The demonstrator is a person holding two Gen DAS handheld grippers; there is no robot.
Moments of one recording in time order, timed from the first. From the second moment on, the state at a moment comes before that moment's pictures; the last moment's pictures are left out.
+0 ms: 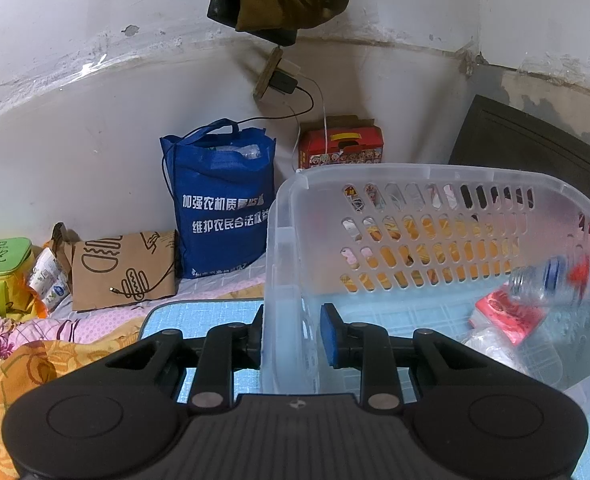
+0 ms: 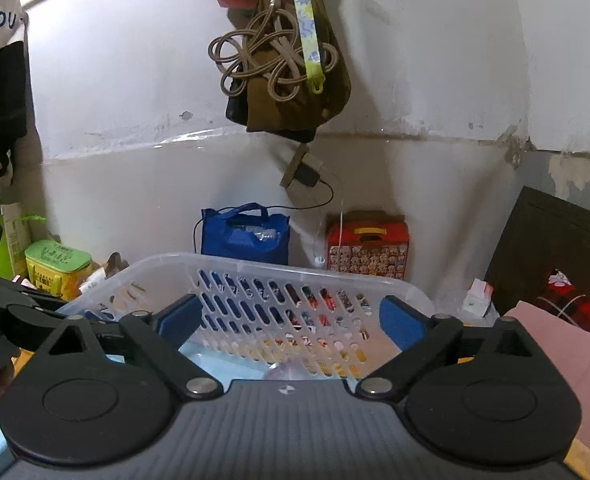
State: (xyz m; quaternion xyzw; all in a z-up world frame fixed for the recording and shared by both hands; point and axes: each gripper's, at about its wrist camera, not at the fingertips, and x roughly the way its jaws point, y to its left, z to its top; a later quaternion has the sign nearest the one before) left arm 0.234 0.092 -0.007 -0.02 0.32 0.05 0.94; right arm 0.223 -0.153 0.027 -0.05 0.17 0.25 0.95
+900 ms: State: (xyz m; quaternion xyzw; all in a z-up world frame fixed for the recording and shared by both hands) left arm 0.235 0.093 -0.006 -0.02 0.32 0.05 0.94; right arm 0.136 -0.198 0.026 0.00 0.10 0.26 0.96
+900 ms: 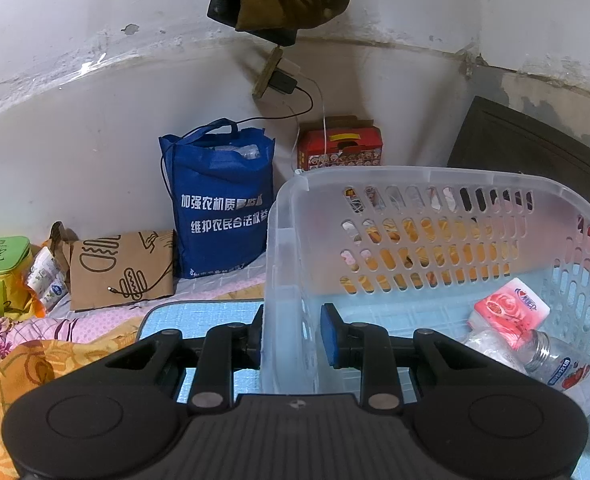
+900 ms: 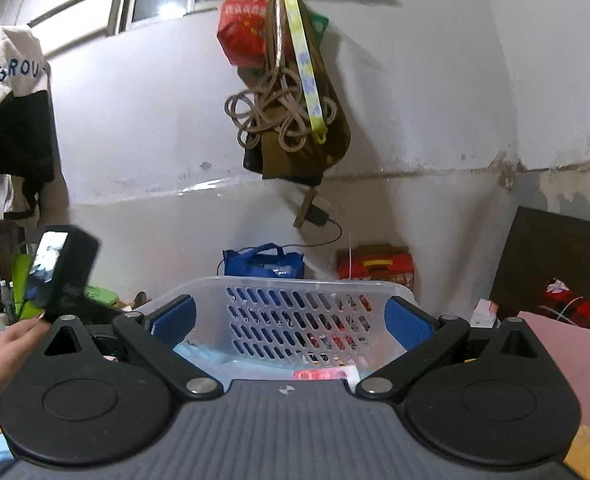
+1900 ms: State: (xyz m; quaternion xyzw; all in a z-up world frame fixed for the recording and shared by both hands) left arm 0.234 0.092 -0.007 -0.01 0.32 0.04 0.95; right arm 0.080 -0.148 -0.094 -0.01 0.26 0.34 0.90
